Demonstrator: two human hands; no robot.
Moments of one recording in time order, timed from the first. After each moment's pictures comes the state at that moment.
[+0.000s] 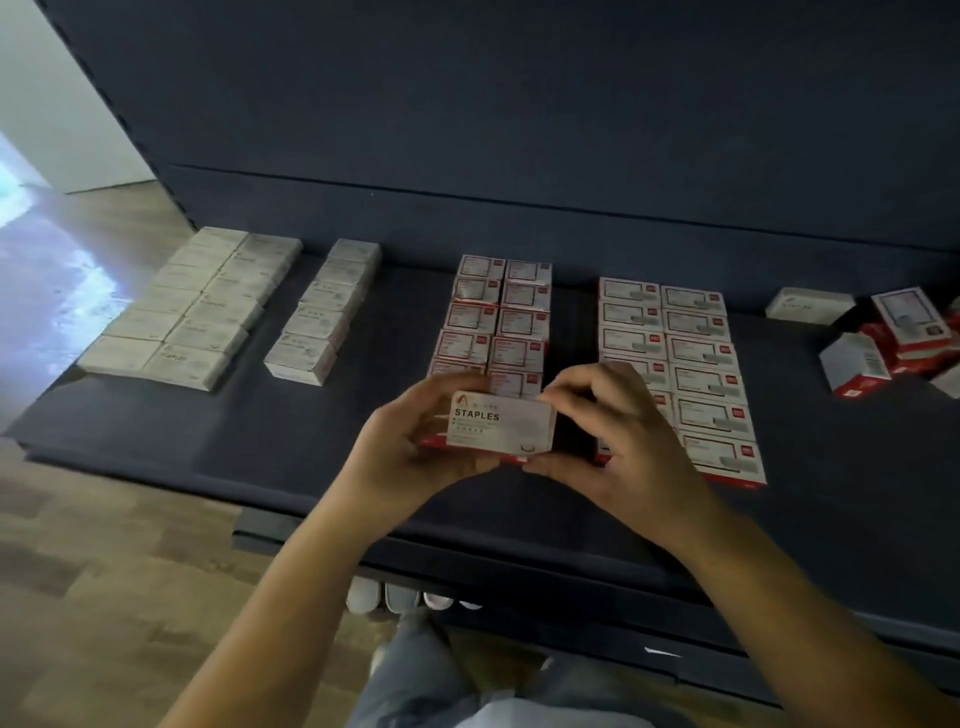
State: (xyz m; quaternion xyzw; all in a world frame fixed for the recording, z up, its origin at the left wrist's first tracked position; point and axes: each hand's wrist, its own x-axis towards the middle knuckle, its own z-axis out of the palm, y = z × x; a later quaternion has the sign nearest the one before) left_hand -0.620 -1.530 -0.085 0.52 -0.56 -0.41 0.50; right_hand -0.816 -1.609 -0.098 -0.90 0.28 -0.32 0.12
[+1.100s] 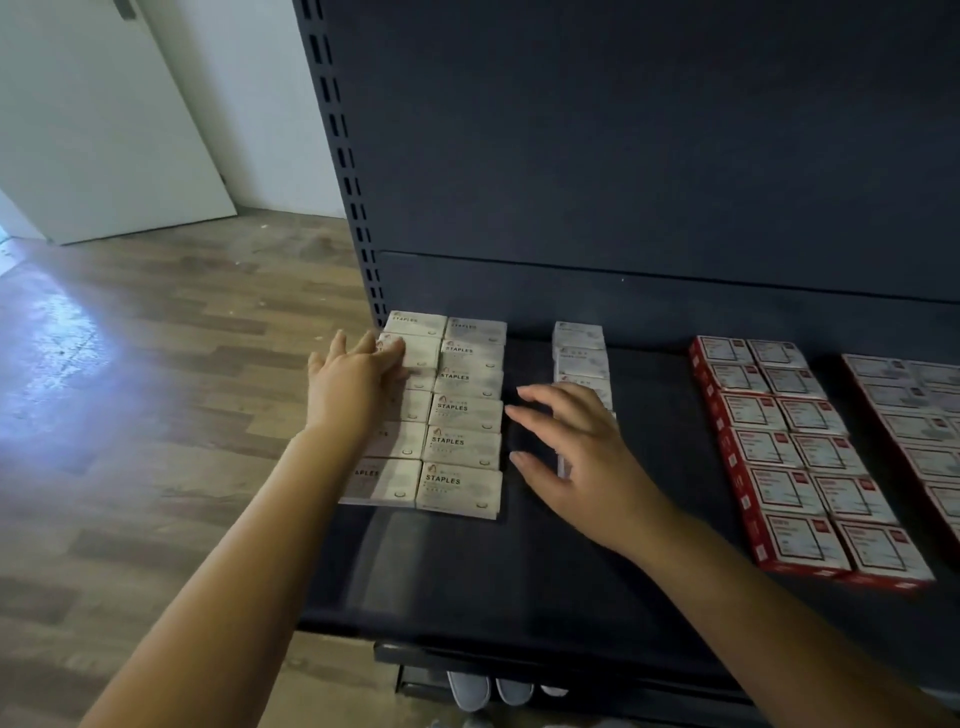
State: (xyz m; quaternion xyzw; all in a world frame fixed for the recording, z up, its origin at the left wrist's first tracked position) left_hand -0.253 -1.629 -0.116 0.78 -0.61 -0.04 0.11; right_hand -0.498 -1.614 -0.113 -0.87 0.36 -0.29 0.14
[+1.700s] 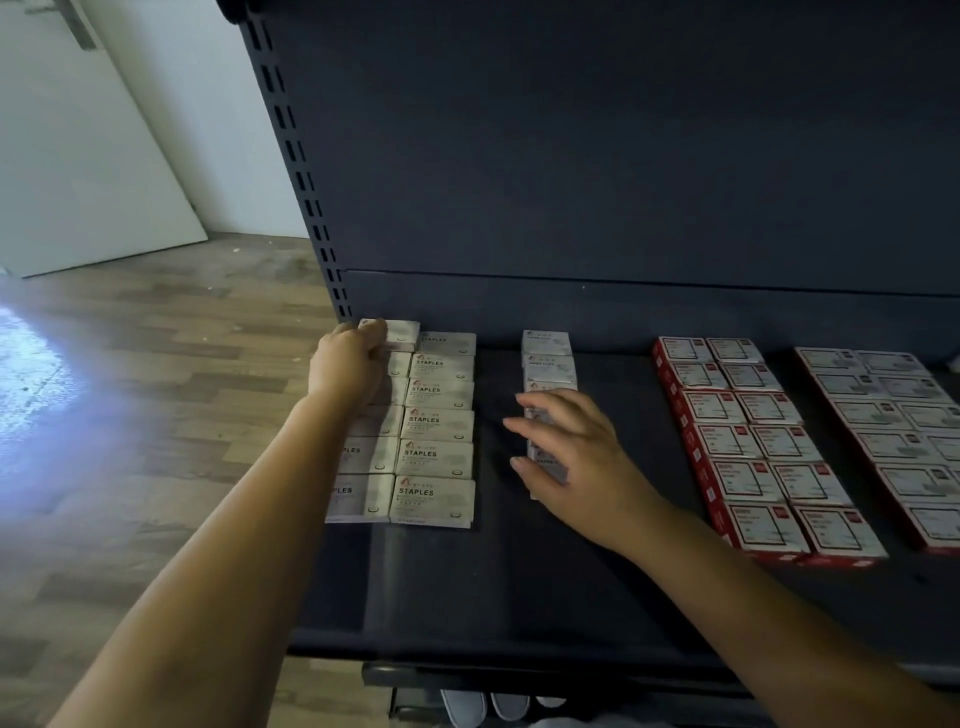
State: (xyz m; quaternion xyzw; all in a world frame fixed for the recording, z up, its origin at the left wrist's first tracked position) left_hand -0.256 -1.678 -0.116 0.77 -0.59 -0.07 0.23; right_hand -0.520 -1.616 -0.115 -0.86 0.38 -0.30 0.13
